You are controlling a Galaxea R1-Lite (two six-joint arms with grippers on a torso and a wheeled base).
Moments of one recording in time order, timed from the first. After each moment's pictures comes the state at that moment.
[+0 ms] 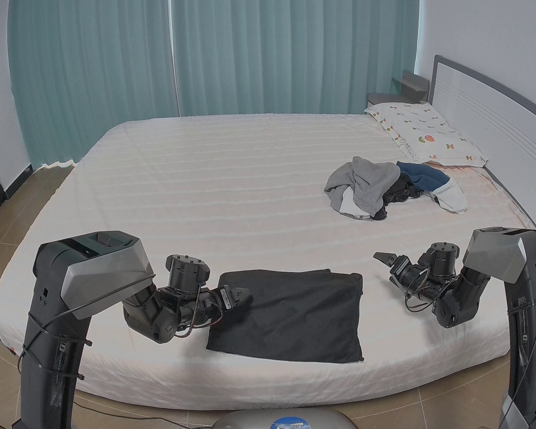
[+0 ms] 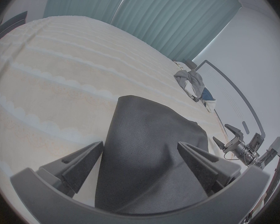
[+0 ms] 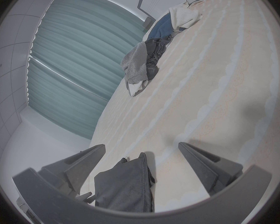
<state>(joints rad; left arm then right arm) -0.36 2.52 -1.02 -0.86 -0.12 -0.62 0.09 2.56 -0.93 -1.29 0.25 0.90</state>
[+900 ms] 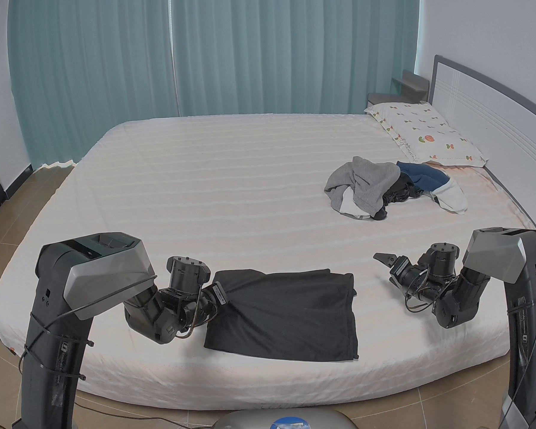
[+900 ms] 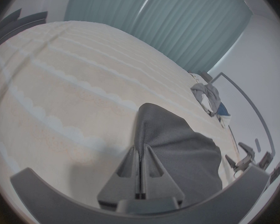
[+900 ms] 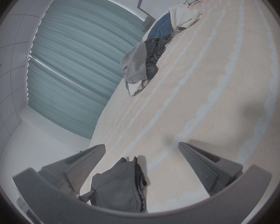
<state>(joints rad) -0.36 2.53 -1.03 -0.86 0.07 -0.73 0.09 2.57 -0.93 -1.29 0.25 0.90</state>
